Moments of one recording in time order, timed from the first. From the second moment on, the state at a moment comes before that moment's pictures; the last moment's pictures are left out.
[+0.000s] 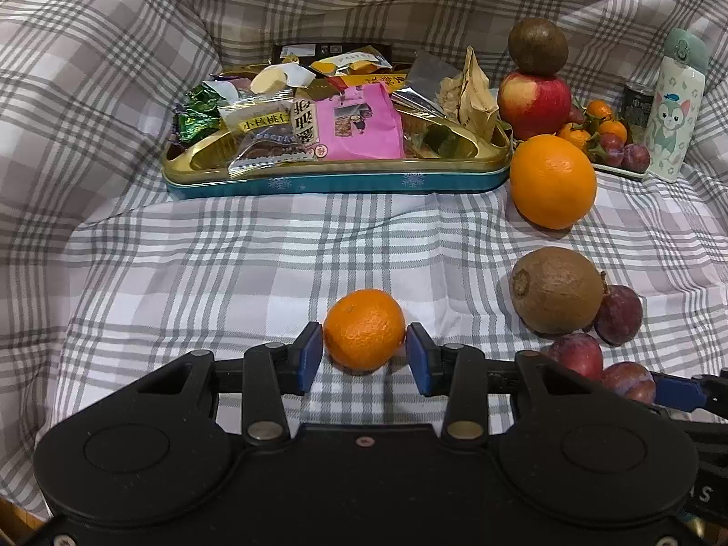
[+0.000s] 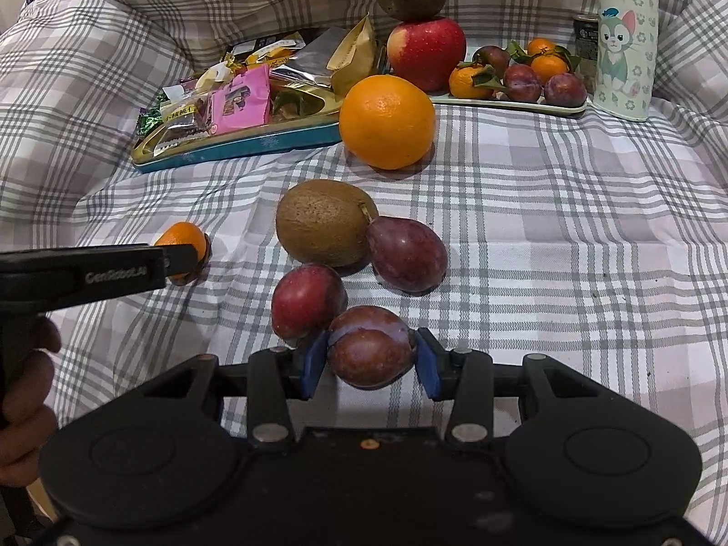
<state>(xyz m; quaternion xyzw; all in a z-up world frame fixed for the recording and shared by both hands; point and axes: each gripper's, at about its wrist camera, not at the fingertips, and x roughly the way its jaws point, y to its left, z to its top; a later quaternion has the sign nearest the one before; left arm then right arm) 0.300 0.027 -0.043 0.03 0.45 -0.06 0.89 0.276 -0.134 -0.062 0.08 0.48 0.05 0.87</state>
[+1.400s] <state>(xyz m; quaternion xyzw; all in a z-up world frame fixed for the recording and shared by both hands) 0.246 0.028 -0.005 0.01 0.44 -0.07 0.90 0.234 -0.150 -0.035 0.10 0.47 0.04 0.88</state>
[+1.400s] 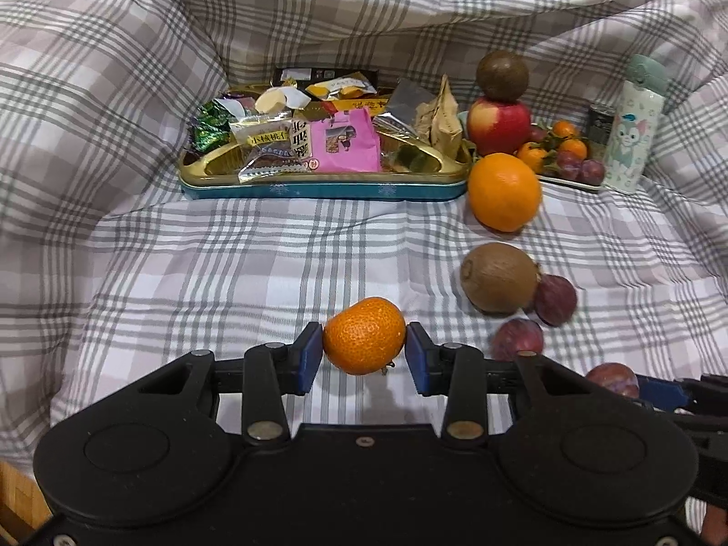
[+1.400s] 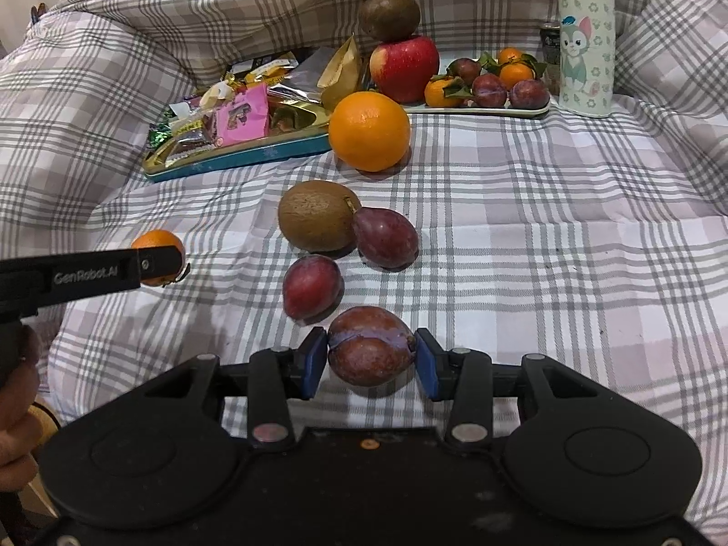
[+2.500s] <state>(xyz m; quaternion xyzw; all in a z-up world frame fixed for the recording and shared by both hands) 0.085 0.042 0.005 -0.01 0.46 -0.03 0.89 0.072 -0.123 -0.003 0.06 0.46 0.12 0.88</state>
